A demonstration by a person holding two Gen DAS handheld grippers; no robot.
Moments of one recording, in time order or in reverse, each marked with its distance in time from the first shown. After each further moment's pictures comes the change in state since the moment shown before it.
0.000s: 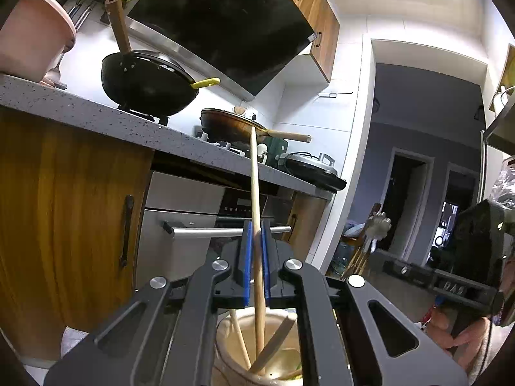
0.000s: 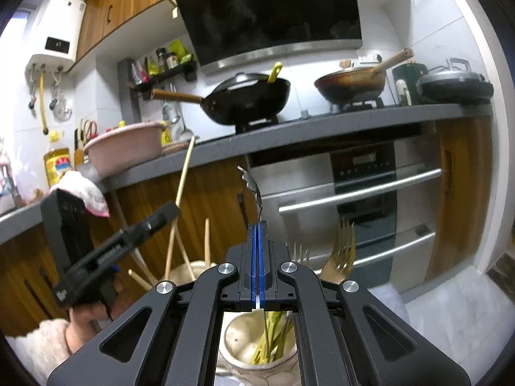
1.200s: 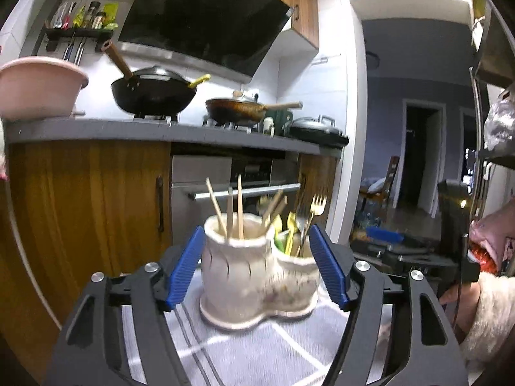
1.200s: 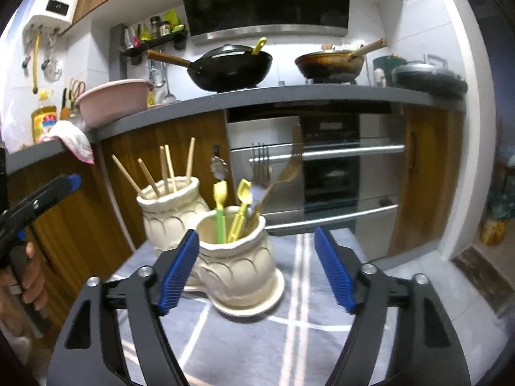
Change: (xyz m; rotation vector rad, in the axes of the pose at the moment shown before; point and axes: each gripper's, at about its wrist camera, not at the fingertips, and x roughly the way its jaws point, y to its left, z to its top) left arm -0.115 -0.082 -0.044 0.192 0.127 0.159; right arm -0.062 -0.004 -0.070 -0.102 0.068 -0.157
